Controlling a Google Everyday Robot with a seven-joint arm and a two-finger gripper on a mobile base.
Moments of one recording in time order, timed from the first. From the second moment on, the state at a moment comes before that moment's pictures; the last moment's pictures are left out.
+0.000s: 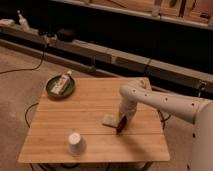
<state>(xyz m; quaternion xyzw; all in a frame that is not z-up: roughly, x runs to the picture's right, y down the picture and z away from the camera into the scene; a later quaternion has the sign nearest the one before) 0.112 0.180 0.843 -0.29 -0.22 -0.46 0.81</state>
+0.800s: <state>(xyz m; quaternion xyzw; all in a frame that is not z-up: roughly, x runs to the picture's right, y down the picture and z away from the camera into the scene) 0.048 0.170 0.852 -0.26 -0.23 -0.50 0.79</state>
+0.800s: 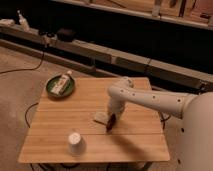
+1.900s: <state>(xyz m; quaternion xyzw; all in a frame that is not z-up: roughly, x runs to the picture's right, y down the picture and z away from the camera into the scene) -0.077 0.157 0.852 -0.21 -0.28 -0.57 0.75</state>
